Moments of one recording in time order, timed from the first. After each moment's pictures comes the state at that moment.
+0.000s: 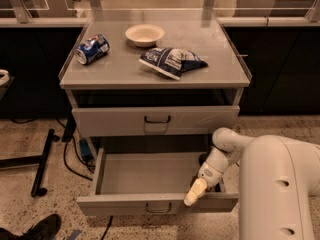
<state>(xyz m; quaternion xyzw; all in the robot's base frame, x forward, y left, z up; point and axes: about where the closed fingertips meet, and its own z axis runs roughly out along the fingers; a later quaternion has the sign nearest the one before) 0.477 -0.138 0.405 0.37 -0.84 -0.36 0.15</state>
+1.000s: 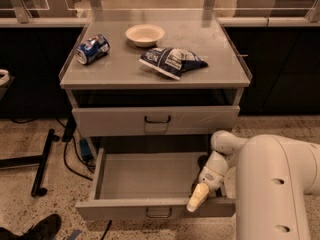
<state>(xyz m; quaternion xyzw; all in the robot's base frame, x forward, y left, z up) 0.449 -0.145 0.406 0.38 -0.82 -0.37 0.20</state>
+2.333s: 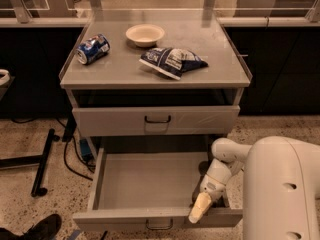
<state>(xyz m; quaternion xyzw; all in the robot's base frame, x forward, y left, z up) 0.415 -0.144 0.404 0.39 -0.81 -0.39 0.20</state>
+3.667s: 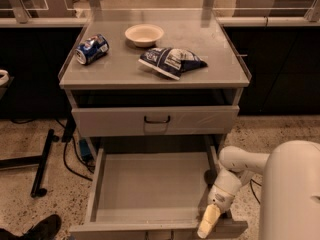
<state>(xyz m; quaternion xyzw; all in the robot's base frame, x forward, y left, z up) 0.372 -0.162 0.414 0.40 -0.80 -0.39 0.20</state>
